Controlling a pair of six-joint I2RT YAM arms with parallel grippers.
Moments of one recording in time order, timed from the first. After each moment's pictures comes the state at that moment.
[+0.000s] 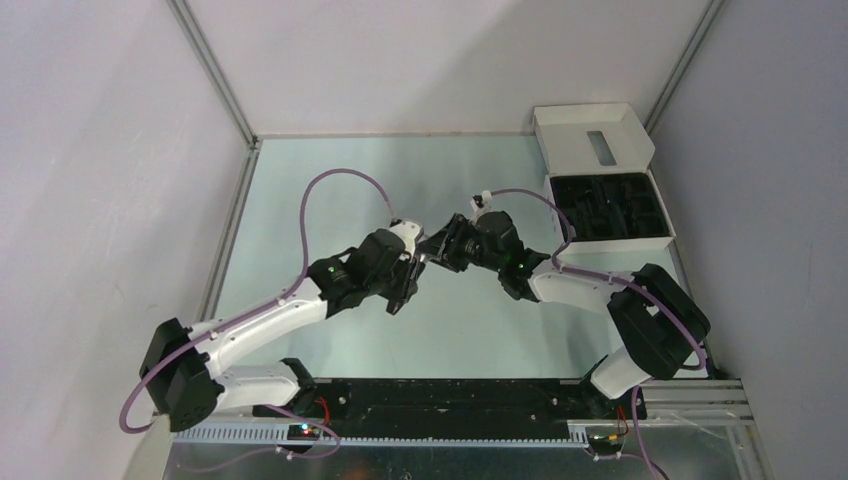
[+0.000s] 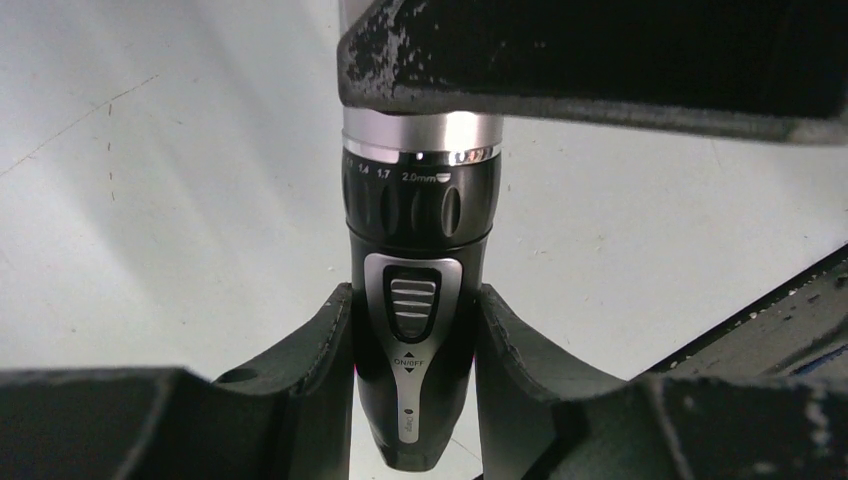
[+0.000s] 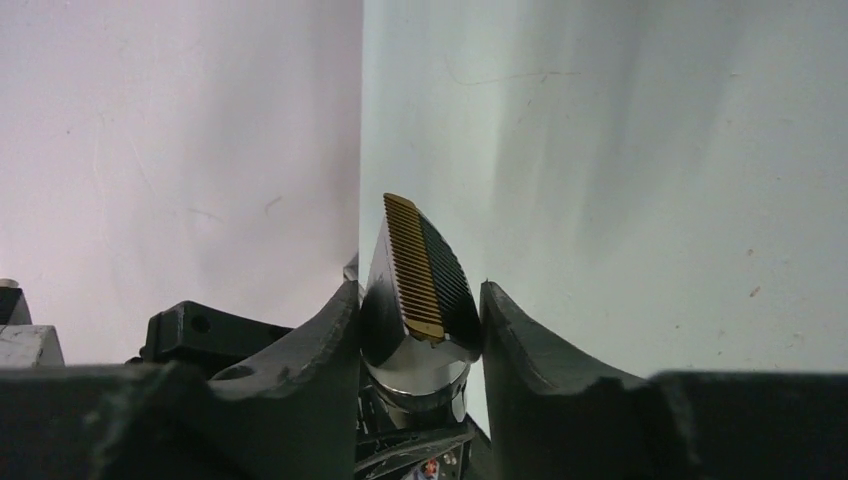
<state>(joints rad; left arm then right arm) -0.84 1.18 0.85 -0.49 -0.11 -0.33 0.75 1.54 0.80 0.40 -0.22 1.15</state>
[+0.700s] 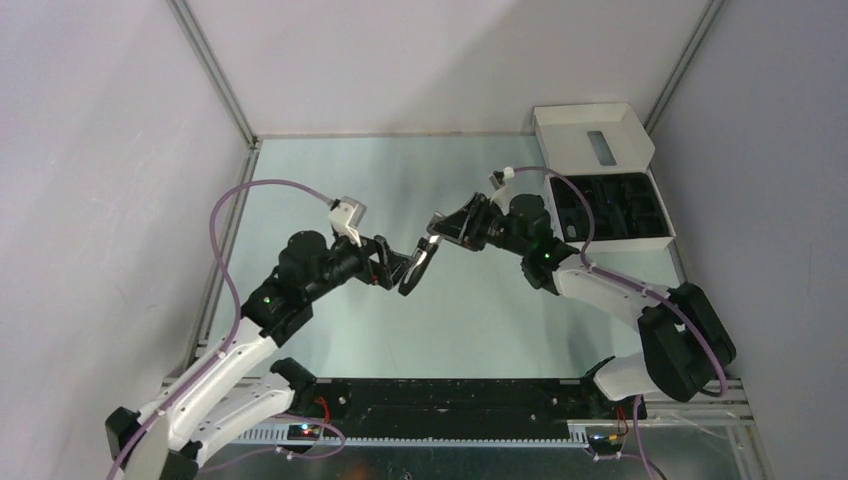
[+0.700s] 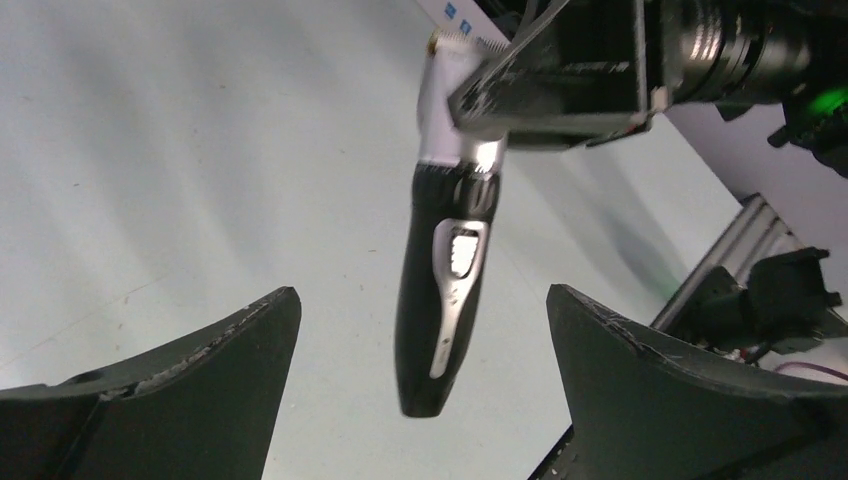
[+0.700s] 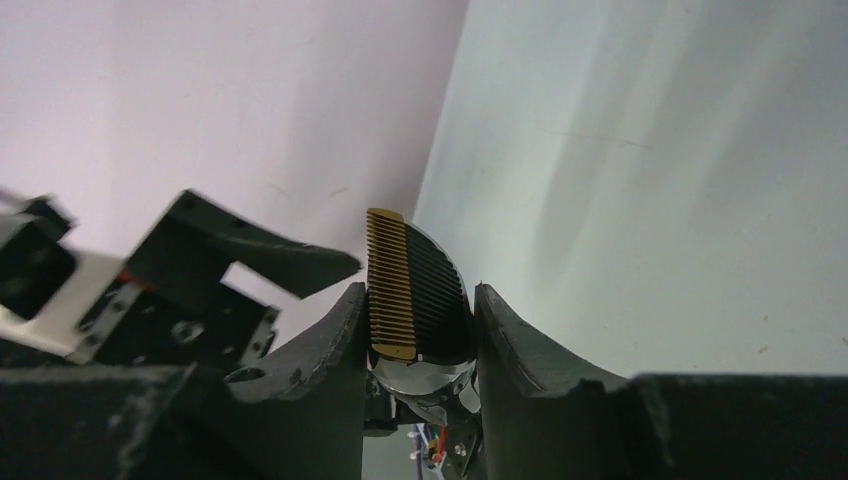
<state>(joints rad) -0.64 0.78 0.71 -0.19 0.13 -0.34 0.63 1.42 0.81 0.43 -0.38 1.07</state>
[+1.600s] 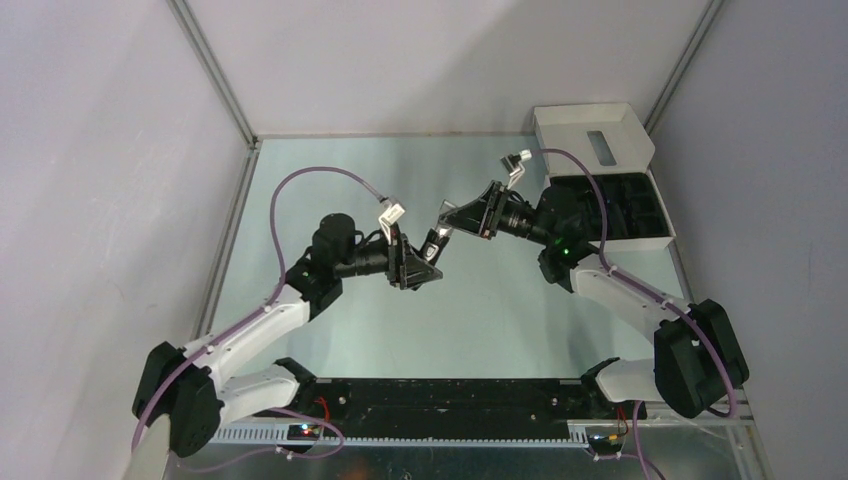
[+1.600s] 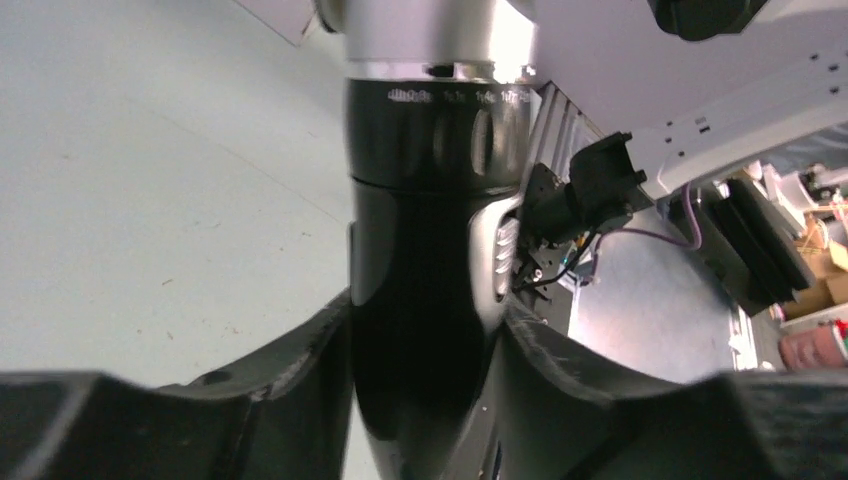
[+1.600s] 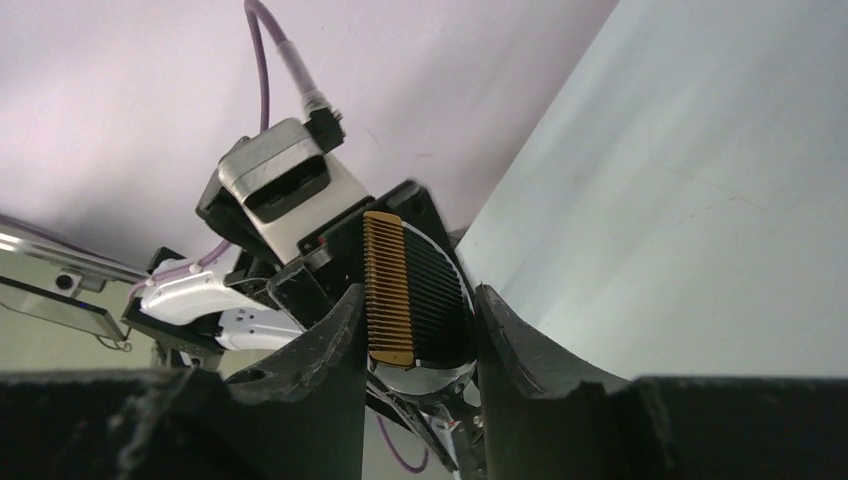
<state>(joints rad) -0.57 1.08 0.66 0.16 0.70 -0.43 0.51 1.32 0.81 0.59 -0.69 1.04</state>
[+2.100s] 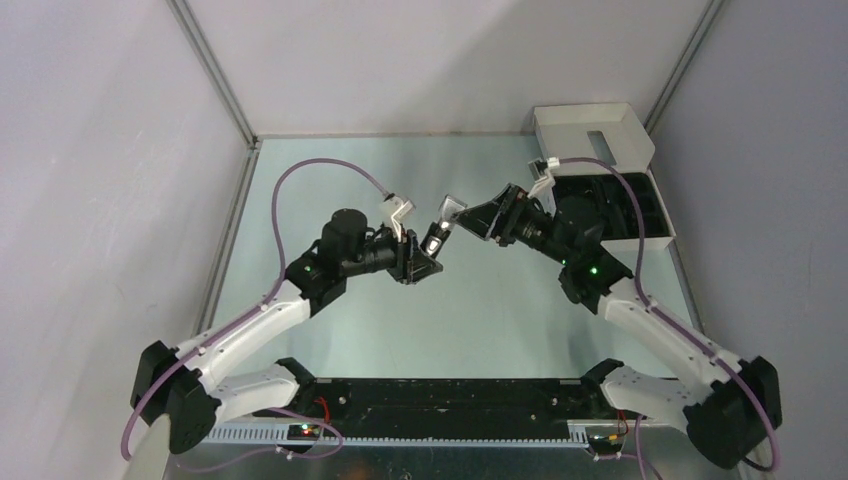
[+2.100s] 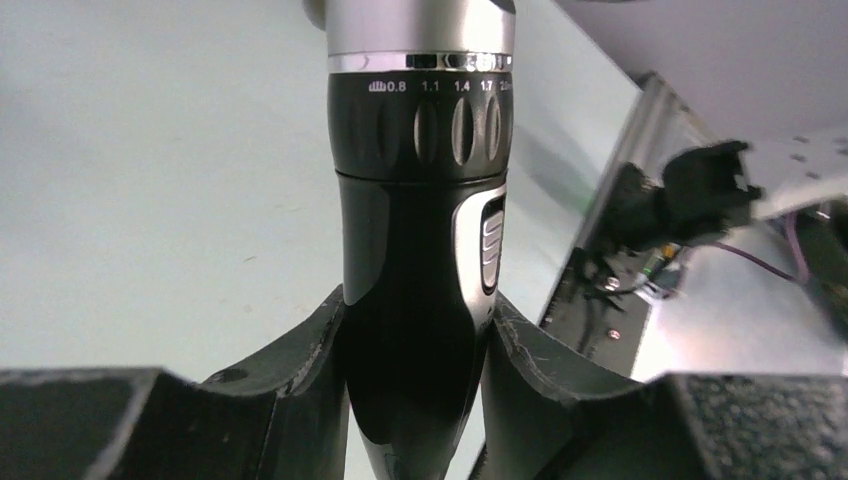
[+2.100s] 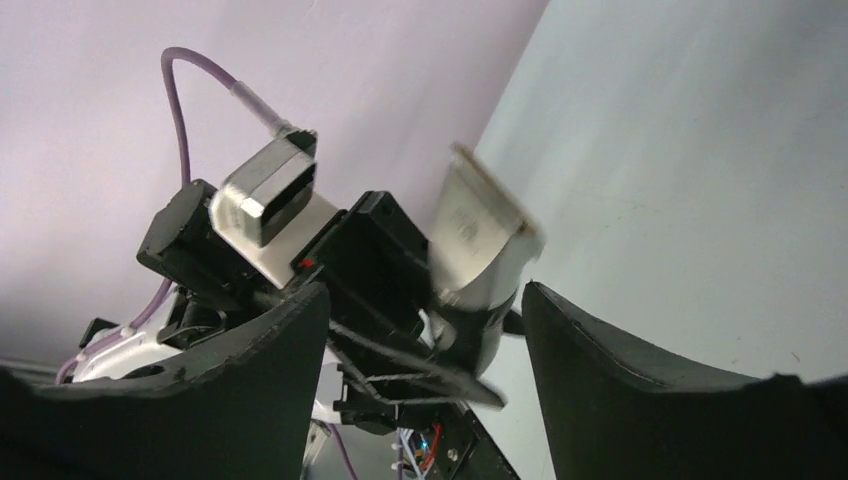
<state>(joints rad) -0.65 1.09 0.77 -0.02 0.52 -0.32 0.55 1.09 0.82 0.27 -0.43 0.93</state>
